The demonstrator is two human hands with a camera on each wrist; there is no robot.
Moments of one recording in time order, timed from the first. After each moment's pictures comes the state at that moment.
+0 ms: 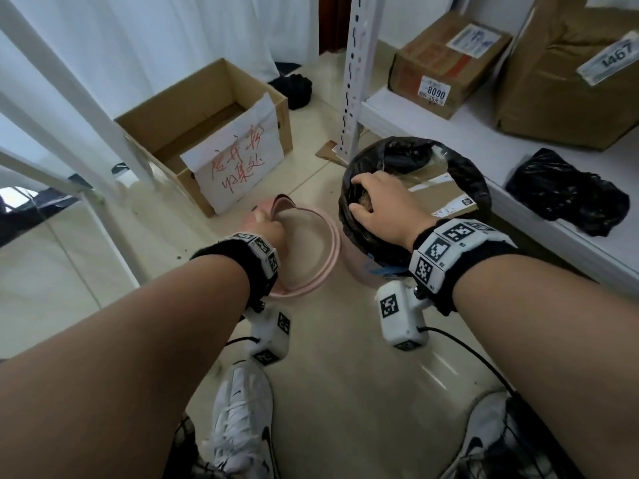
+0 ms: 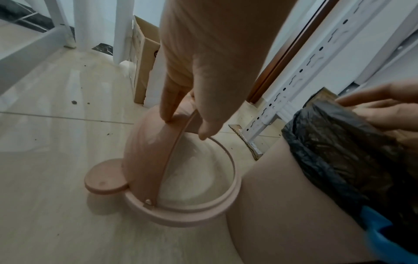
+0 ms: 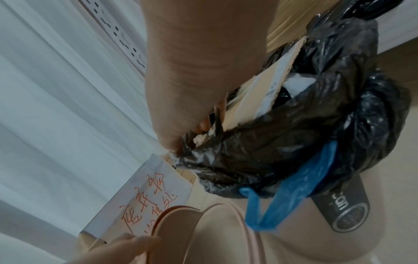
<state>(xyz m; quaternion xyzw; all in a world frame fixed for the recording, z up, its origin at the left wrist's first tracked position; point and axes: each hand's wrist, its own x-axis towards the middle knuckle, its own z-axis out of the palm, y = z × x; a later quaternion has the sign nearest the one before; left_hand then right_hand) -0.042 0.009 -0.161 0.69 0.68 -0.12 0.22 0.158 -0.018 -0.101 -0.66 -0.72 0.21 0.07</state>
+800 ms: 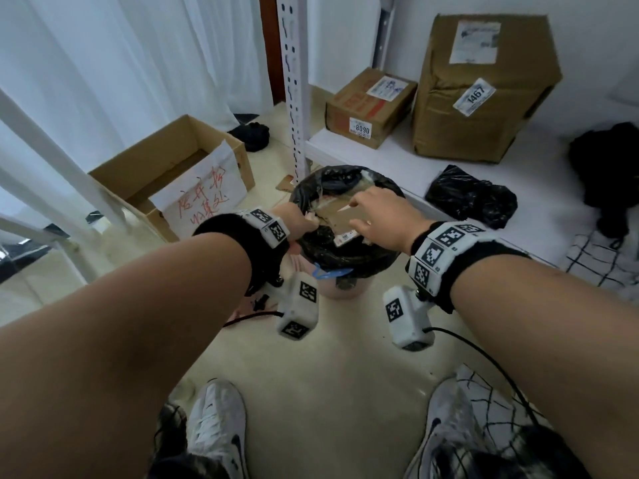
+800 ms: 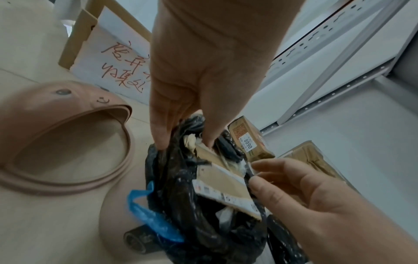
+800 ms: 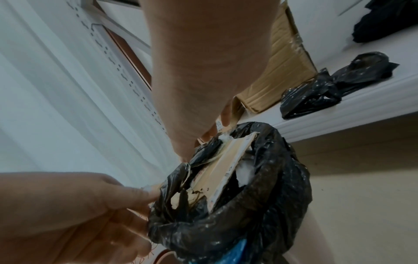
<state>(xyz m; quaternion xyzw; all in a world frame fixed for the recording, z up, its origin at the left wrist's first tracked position) 0.062 -0.012 -0.058 0.67 0.63 -0.05 0.40 0.229 -0.075 -0.043 -0.68 -0.72 0.15 0.00</state>
